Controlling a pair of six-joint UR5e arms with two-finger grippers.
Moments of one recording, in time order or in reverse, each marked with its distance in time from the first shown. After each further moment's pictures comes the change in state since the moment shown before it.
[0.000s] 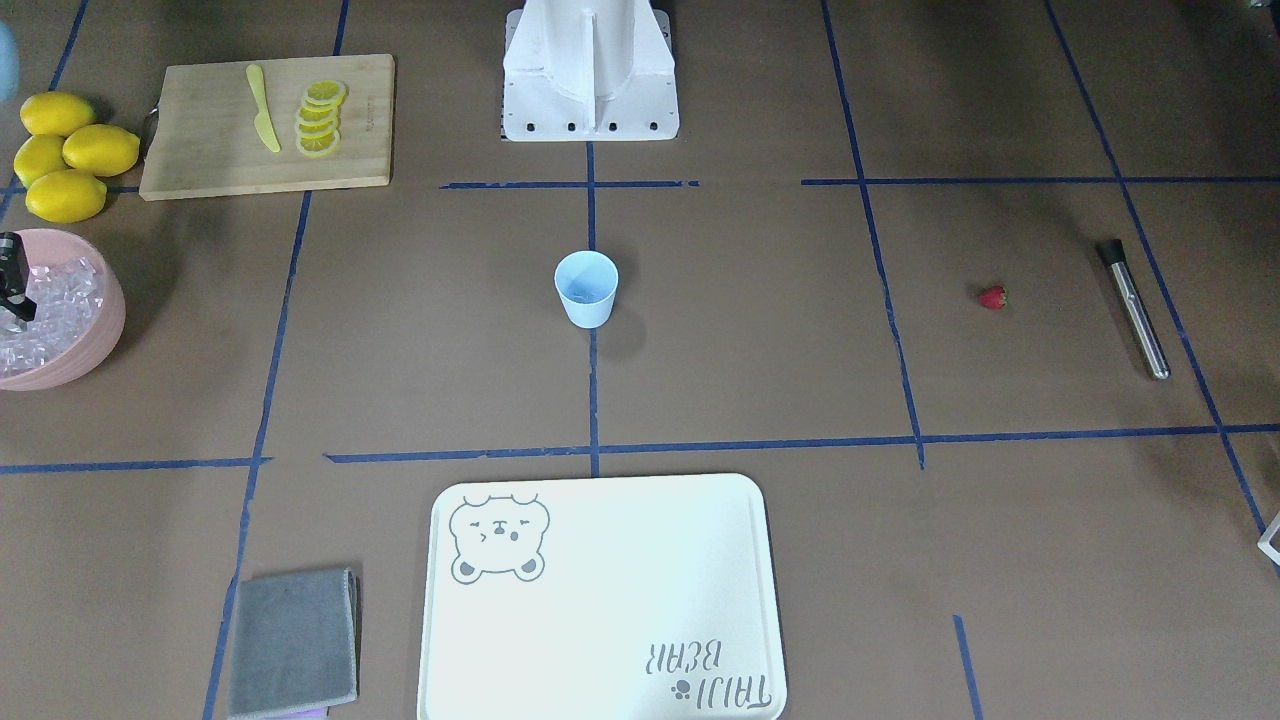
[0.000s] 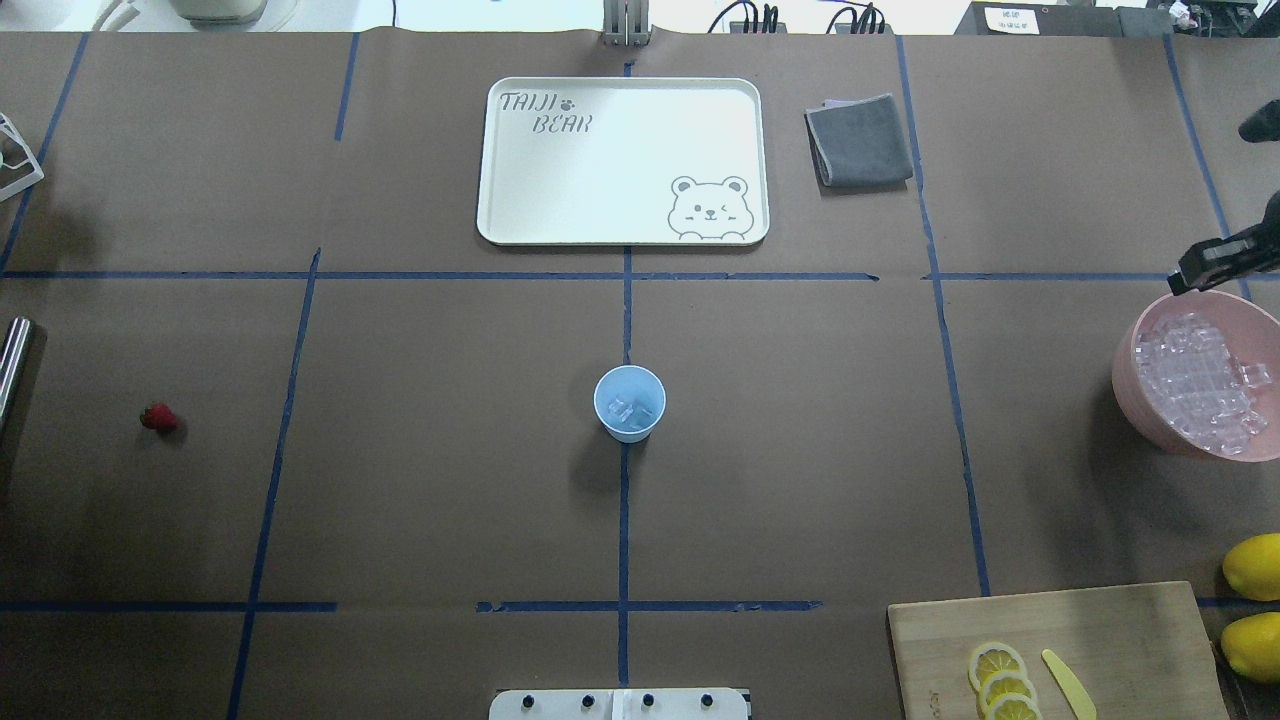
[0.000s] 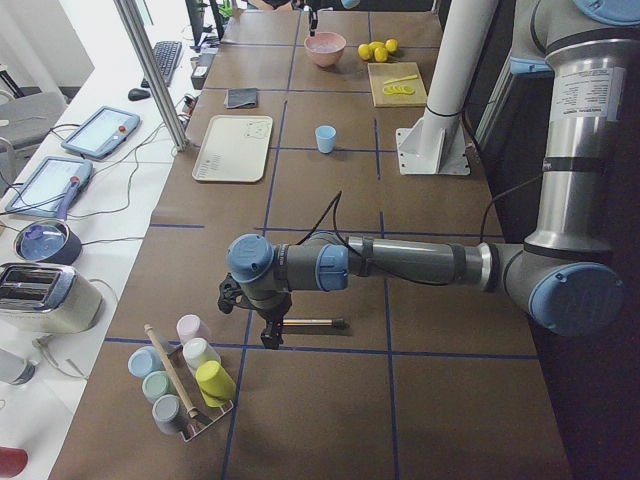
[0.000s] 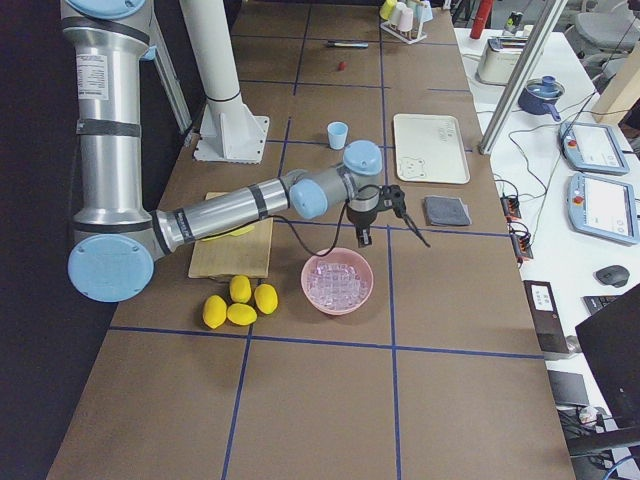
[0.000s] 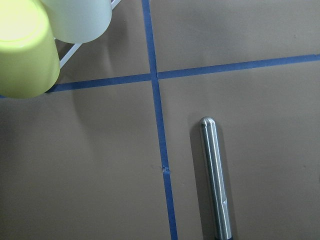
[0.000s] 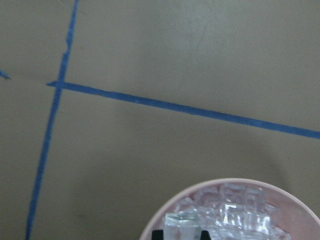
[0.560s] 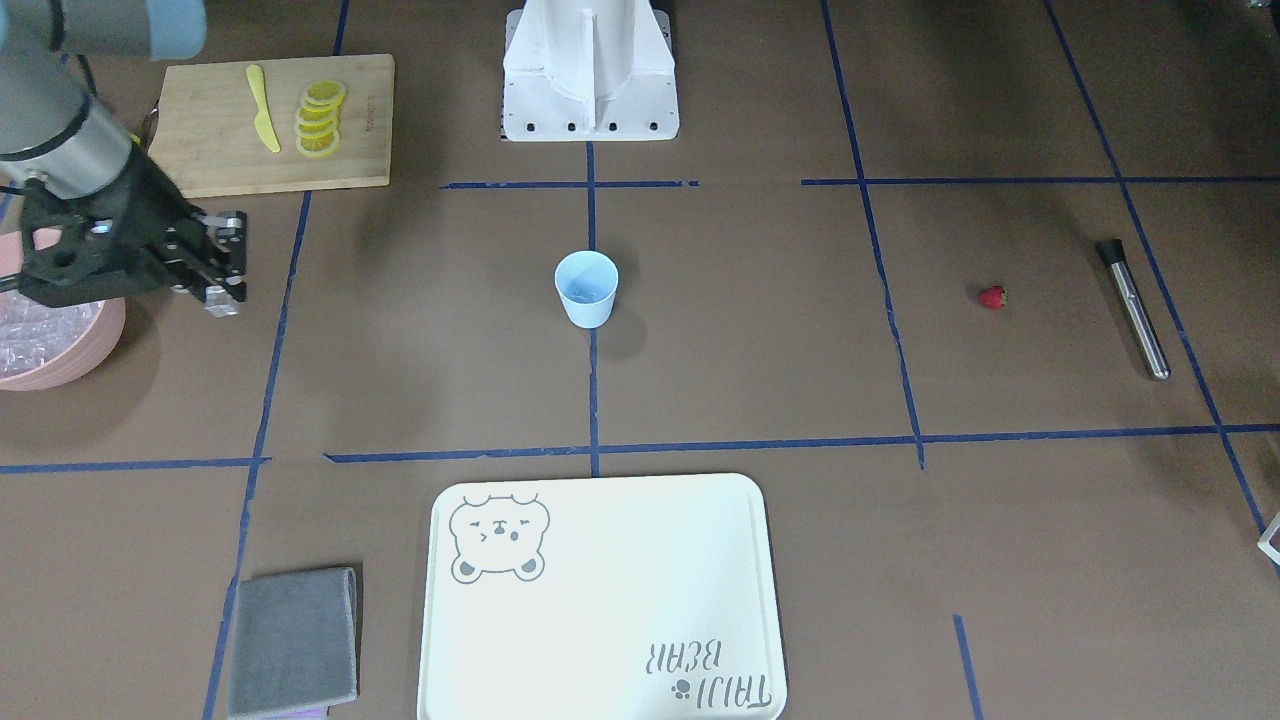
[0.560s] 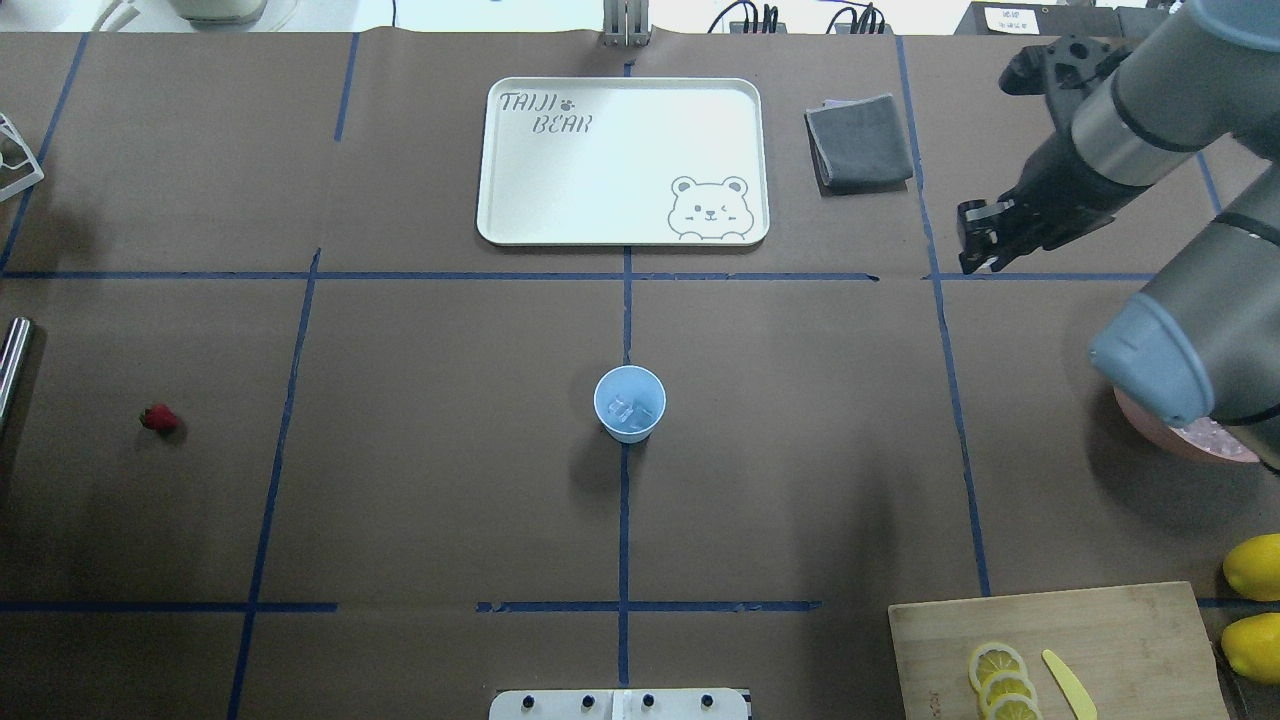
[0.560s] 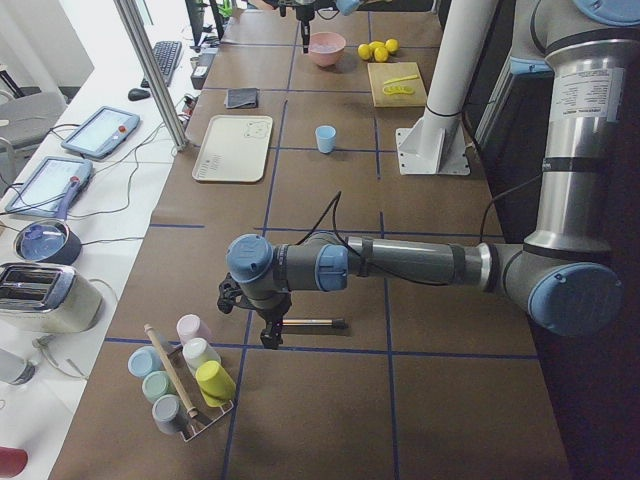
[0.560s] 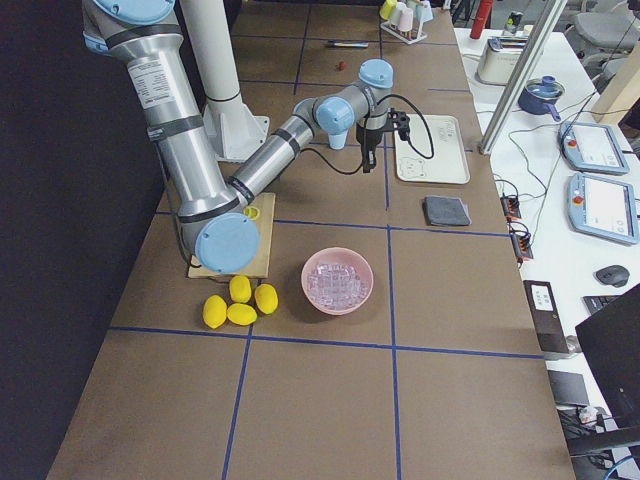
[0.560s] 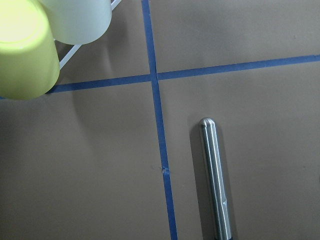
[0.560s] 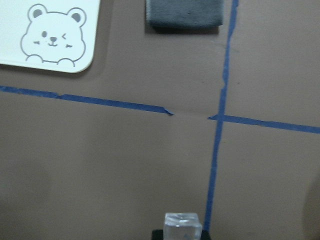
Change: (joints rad) left arm 0.000 -0.001 0.001 0.000 0.000 0.000; right arm -0.258 0.327 0.039 -0.201 -0.072 0.350
